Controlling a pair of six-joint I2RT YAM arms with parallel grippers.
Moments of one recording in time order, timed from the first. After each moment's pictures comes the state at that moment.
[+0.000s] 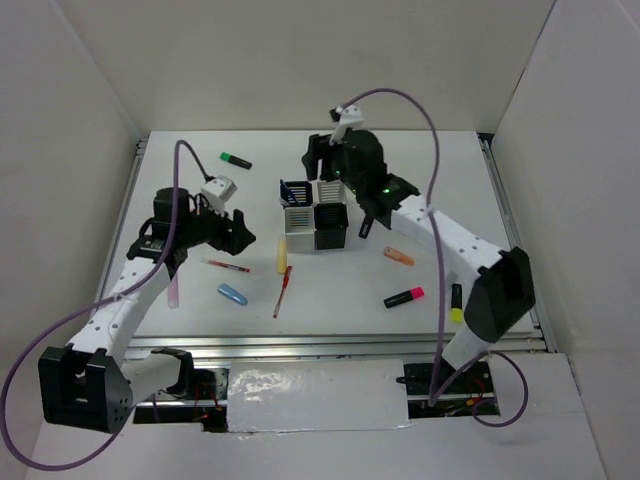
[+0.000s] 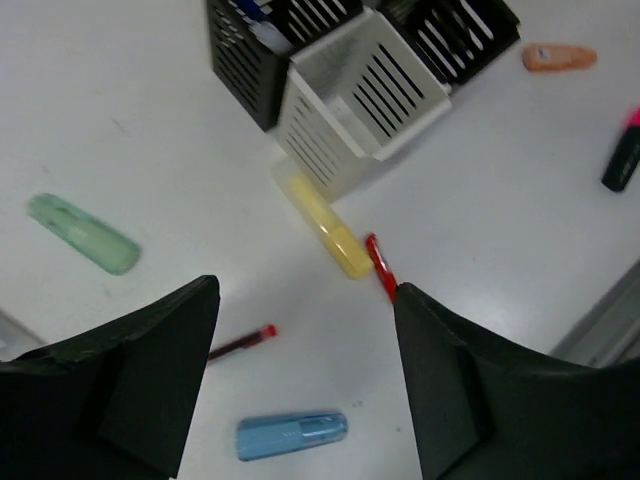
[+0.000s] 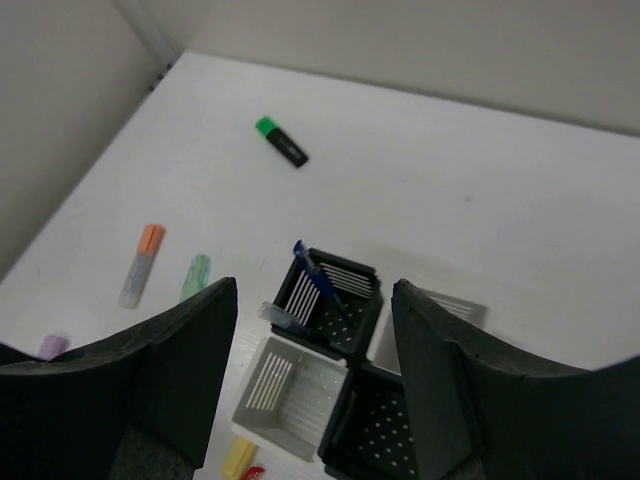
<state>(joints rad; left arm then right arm) -0.09 1.11 0.84 -0.27 0.55 0.10 0.64 1.65 1.45 0.00 0.14 0.24</state>
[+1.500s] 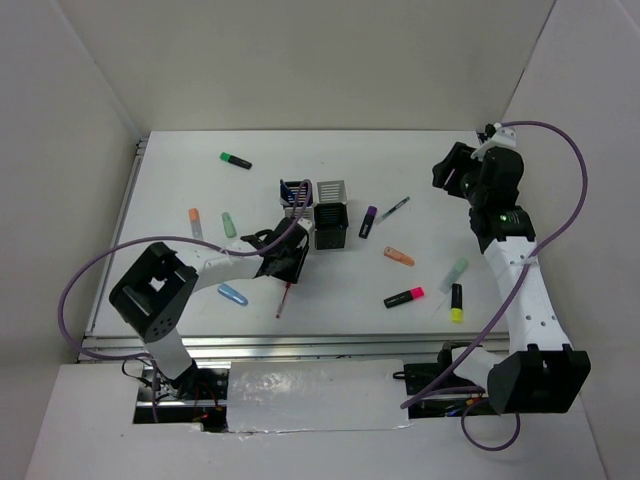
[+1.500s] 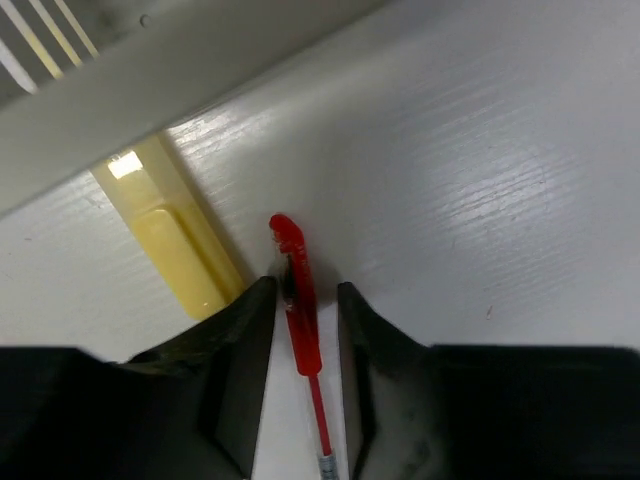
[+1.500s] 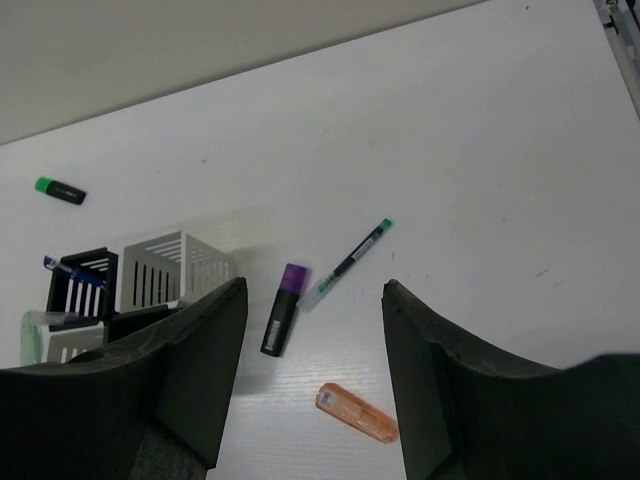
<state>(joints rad) -0.70 1.71 0.96 -0.29 -0.09 -0.32 -0.03 1.14 1.13 -0.28 -0.06 0.31</state>
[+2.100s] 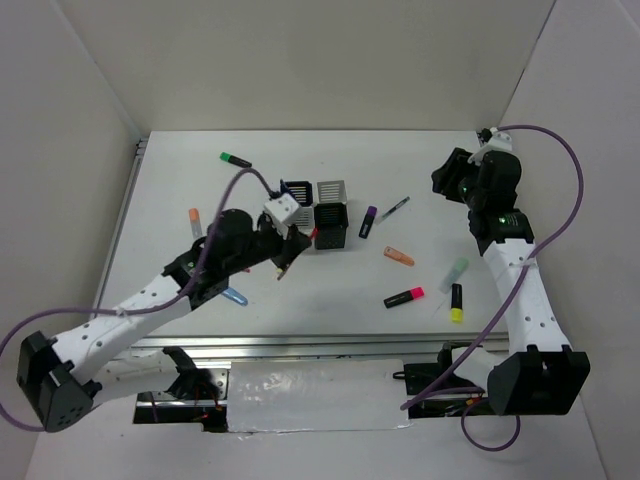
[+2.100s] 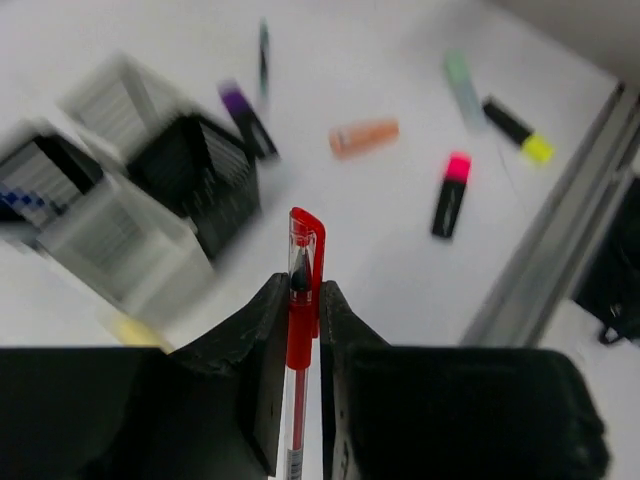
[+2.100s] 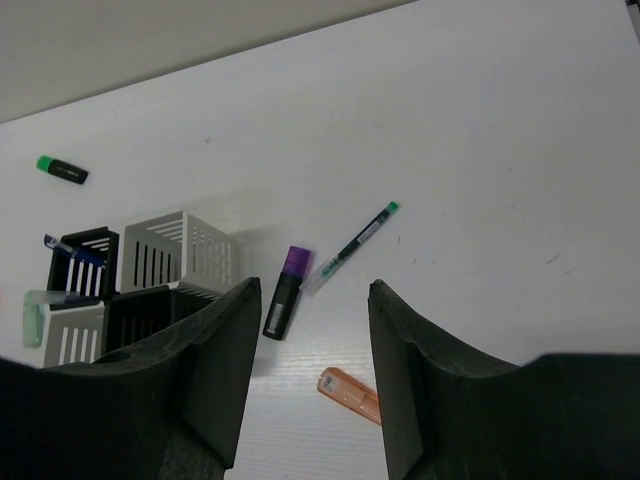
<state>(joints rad) -0.77 1.13 0.88 -0.16 0.14 -0.10 -0.03 1.13 1.10 -0.29 -0.09 0.30</state>
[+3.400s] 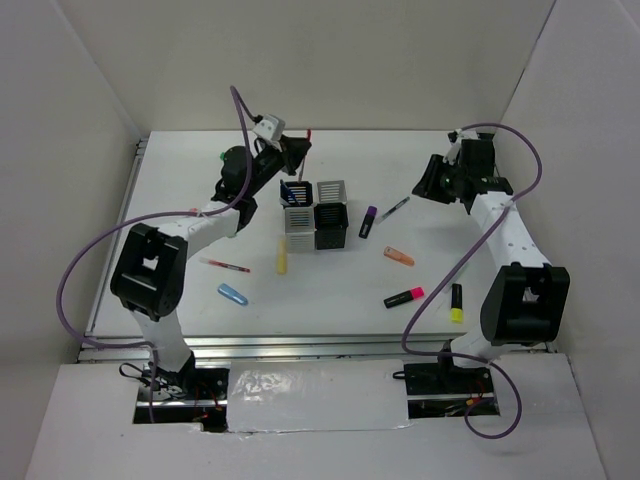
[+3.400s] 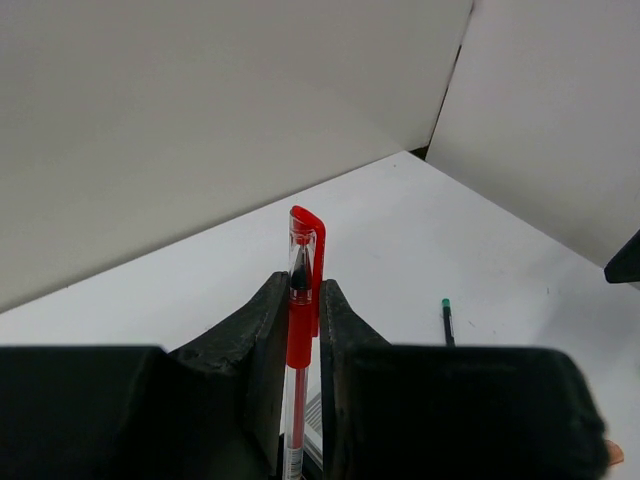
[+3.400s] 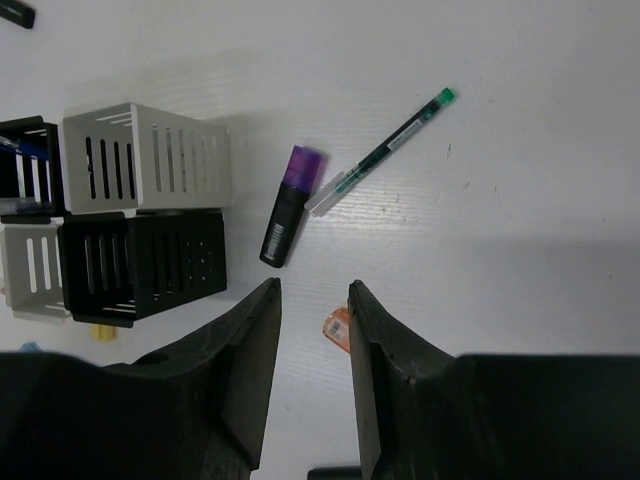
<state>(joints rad) -0.37 1.80 1.23 0.78 0.30 -0.17 -0.05 1.52 1.27 -0.47 -0.32 0.25</state>
